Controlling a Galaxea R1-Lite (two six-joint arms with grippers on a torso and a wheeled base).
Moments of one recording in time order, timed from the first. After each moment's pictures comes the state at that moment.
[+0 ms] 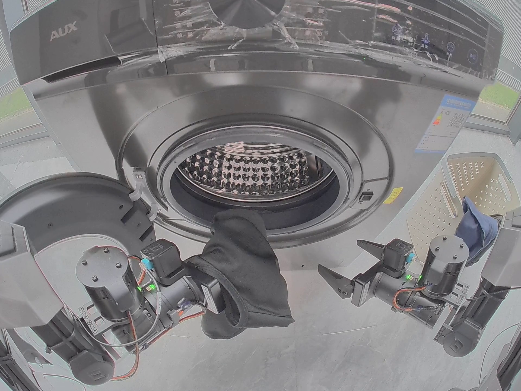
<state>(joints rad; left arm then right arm) -0.68 1.86 -0.29 -1.55 0.04 -0.18 0.59 1.96 -0.29 -1.54 0.00 0.02</state>
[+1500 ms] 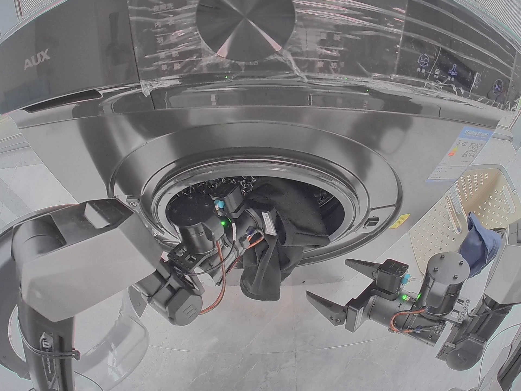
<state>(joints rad) -0.64 2.26 -0.98 -1.48 0.09 -0.15 0.70 1.93 -0.23 -1.54 0.00 0.02</state>
